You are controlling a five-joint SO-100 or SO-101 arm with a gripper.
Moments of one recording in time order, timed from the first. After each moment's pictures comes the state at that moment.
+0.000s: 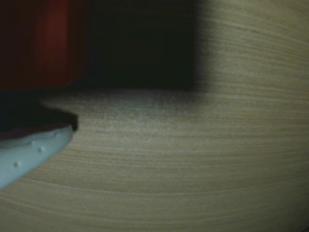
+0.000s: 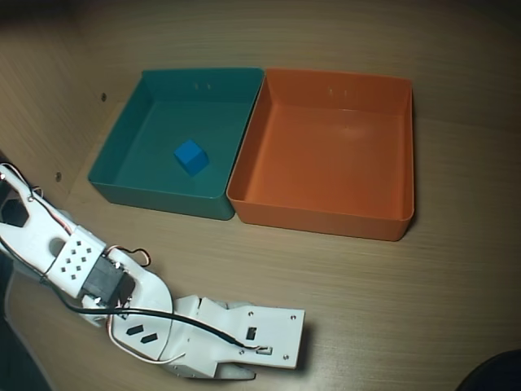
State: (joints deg) arm 13.4 64.0 91.5 15.6 -109.2
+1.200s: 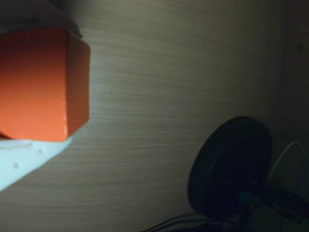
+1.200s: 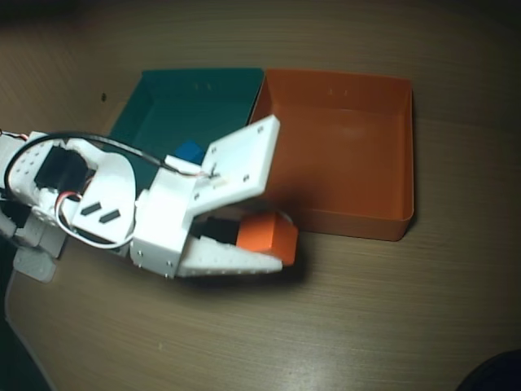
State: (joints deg) arm -0.7 88.8 91.5 15.0 -94.3
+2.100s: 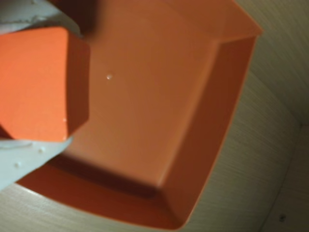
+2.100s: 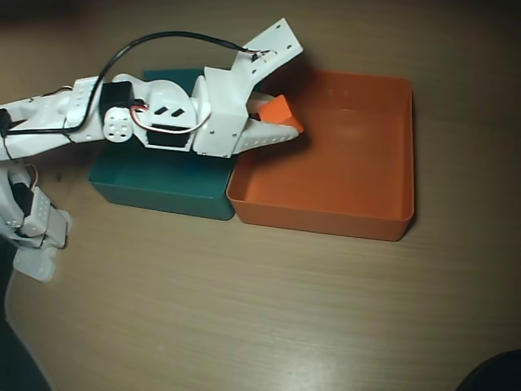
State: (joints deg) arm -23.0 76.0 84.6 15.2 -91.8
